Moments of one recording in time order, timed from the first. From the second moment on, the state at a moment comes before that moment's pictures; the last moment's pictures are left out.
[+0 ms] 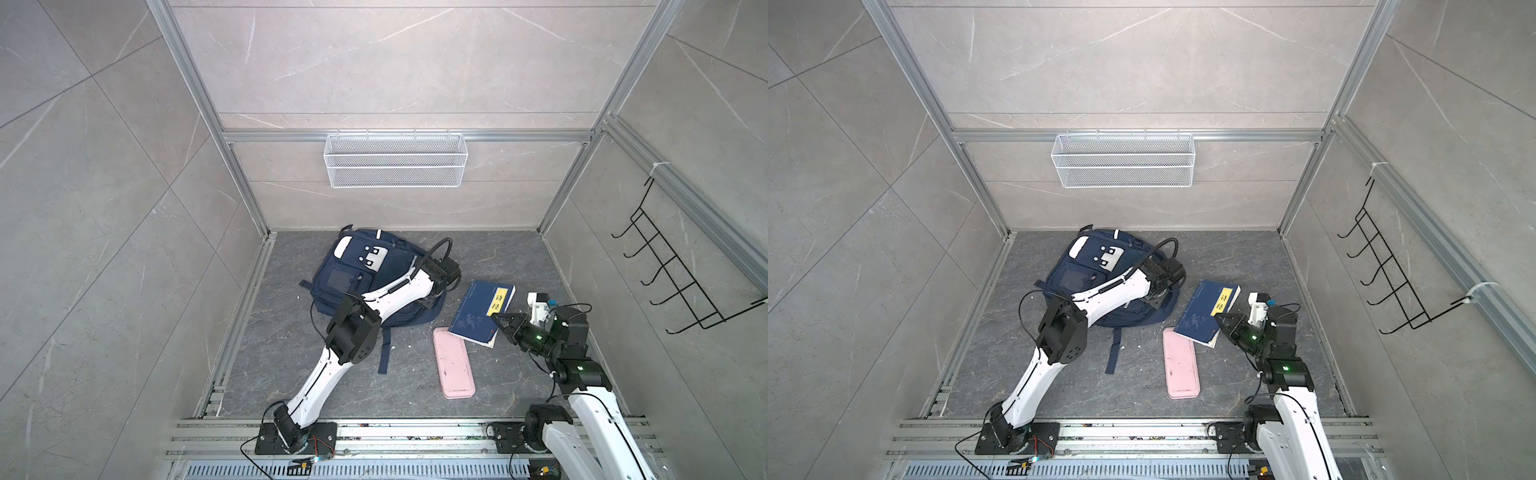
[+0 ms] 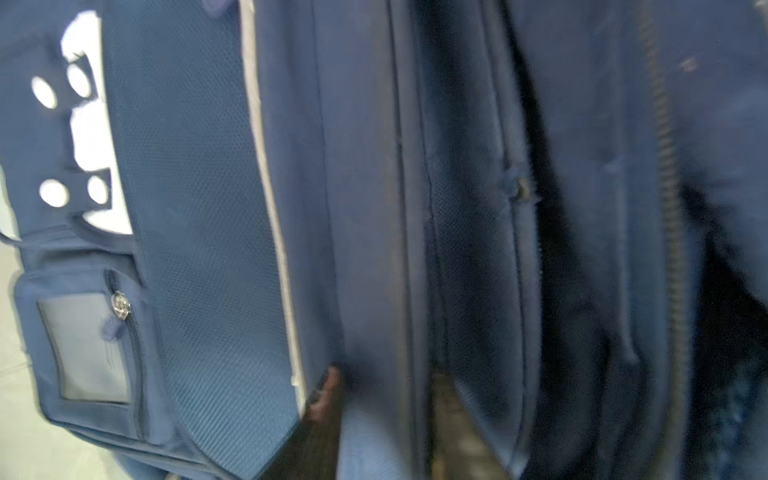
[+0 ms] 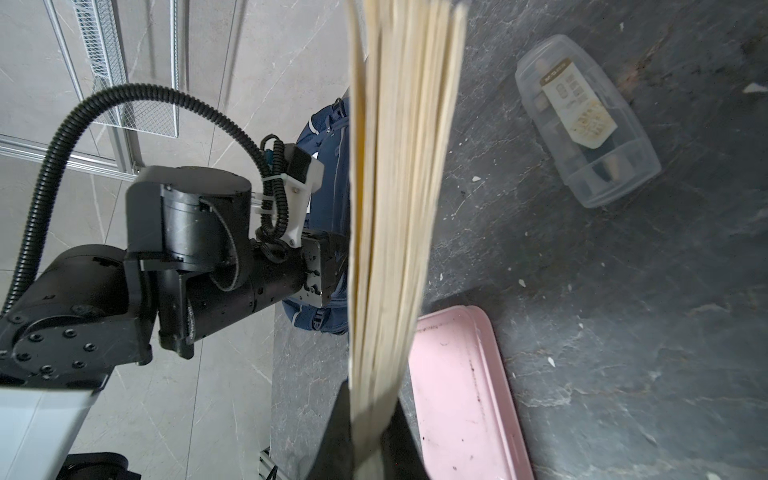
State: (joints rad) left arm -0.88 2.37 2.13 -1.16 -0.49 -0.28; right arm -0.05 0.66 0.49 -0.35 -0.62 0.80
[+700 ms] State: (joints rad) left arm -0.82 2.08 2.19 -1.28 -0.47 -0.25; right arm -0.05 0.84 0.49 -0.15 -0.72 0.87
